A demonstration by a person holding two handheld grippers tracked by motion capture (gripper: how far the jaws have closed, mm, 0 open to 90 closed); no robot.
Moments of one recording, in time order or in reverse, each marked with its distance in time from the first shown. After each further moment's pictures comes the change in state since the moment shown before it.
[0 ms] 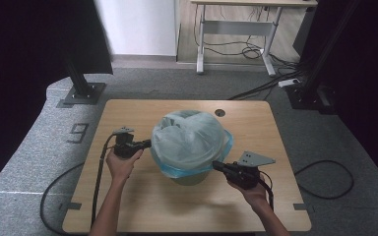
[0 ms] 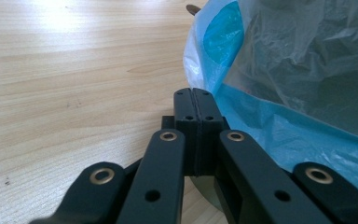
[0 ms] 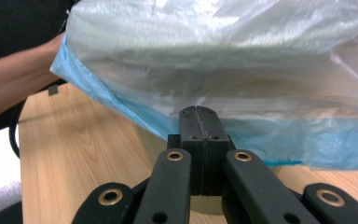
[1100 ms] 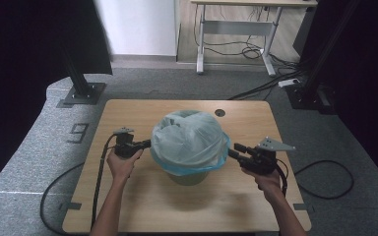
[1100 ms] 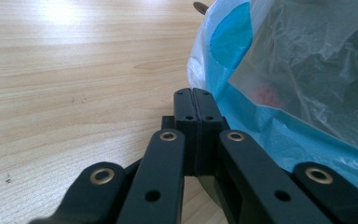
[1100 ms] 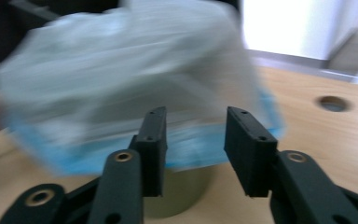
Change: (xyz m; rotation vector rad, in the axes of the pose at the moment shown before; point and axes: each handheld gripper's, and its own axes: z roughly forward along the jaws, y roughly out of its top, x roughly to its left) left arm 0.009 -0.003 0.007 0.004 0.004 -0.025; right arm -0.046 0.014 -0.028 -0.037 -0.136 0.138
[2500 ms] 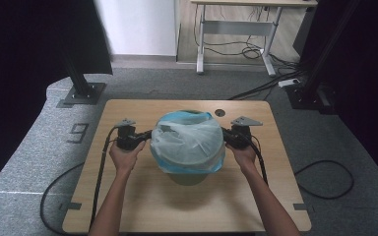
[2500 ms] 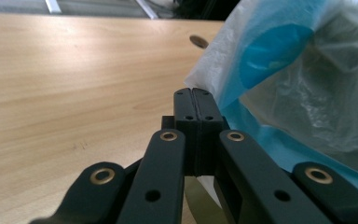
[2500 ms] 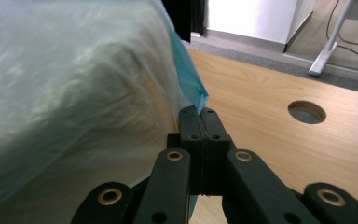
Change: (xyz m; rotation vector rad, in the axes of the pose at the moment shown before) left arm -0.011 0.025 0.005 -0.067 0.016 0.043; right arm -0.038 0.019 0.103 0.097 -0.163 -0.026
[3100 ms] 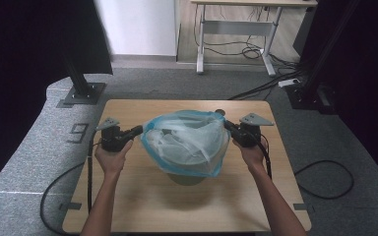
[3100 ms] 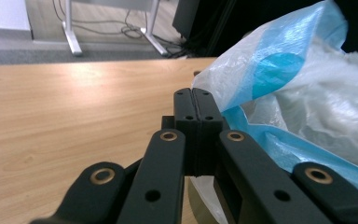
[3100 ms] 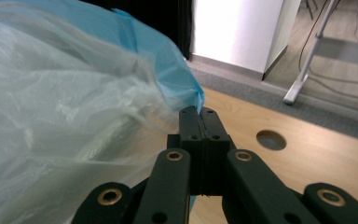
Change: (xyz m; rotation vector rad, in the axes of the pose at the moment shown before) left arm -0.007 0.006 -0.053 -0.140 0.039 0.037; right arm 0.001 0.019 -0.035 -0.095 -0.061 -0.064
